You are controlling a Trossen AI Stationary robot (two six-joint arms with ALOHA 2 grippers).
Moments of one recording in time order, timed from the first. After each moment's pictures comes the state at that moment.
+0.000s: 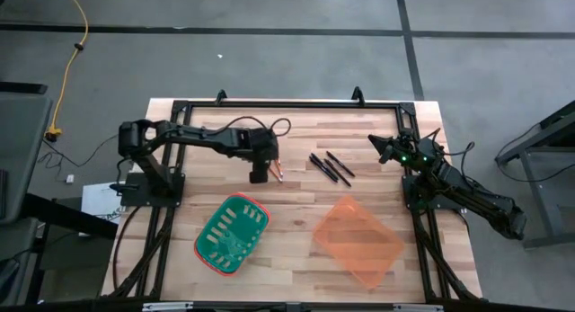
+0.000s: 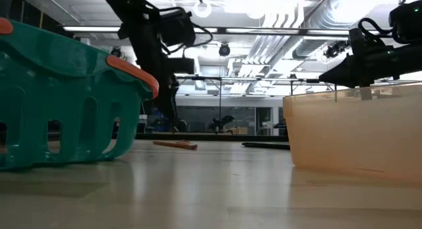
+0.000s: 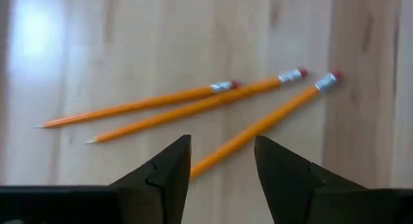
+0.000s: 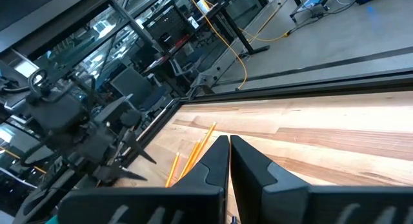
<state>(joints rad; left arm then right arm) 0.35 1.69 1.04 -0.50 -0.12 0.25 -0.61 0.09 0.01 0.00 0.00 0.67</state>
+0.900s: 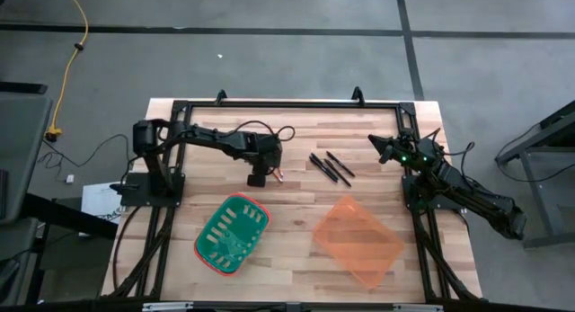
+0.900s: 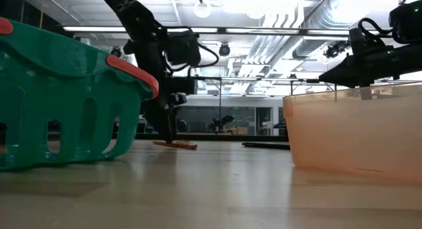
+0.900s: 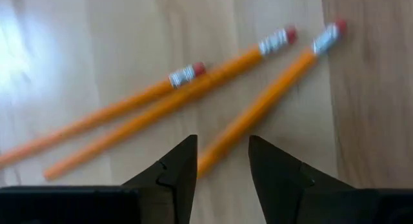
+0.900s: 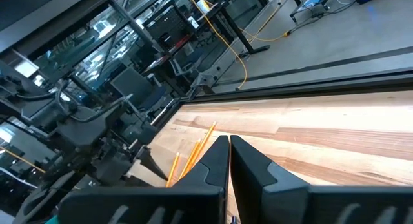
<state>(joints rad) 0.35 1.81 1.04 -0.47 -0.08 0.43 -0.61 0.09 0.01 0.00 0.00 0.67</state>
